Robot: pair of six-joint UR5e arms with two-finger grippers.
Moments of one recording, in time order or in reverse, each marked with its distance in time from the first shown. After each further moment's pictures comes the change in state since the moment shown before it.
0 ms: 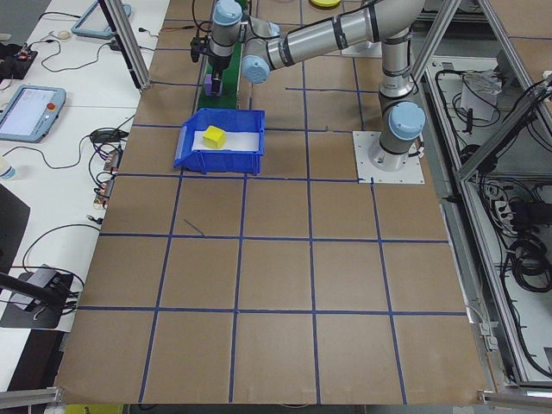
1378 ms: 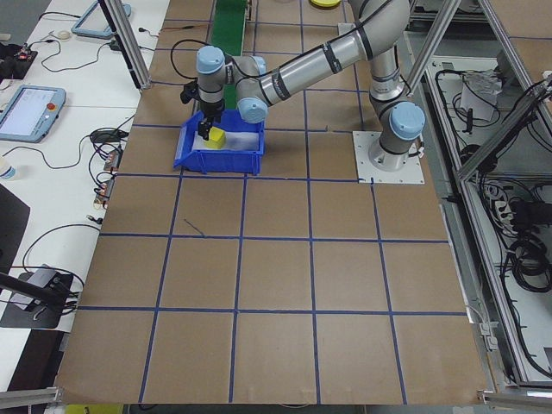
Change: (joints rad) left arm 0.141 -0.140 0.000 -0.009 -0.018 0.552; right arm -0.001 0.000 0.005 0.001 -0.001 -0.008
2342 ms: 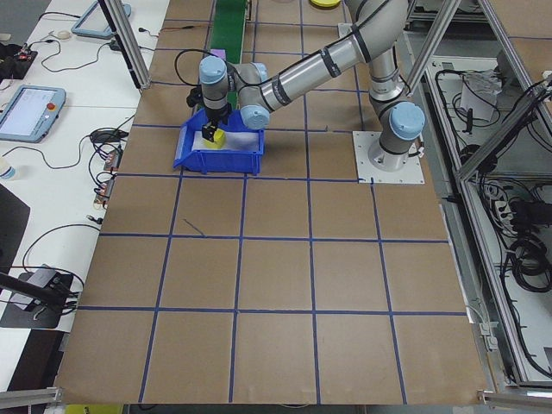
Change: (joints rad) left arm 0.001 -0.010 -0.044 0.001 -0.061 0.075; right arm -0.009 0.000 0.011 -0.001 -0.001 -0.006
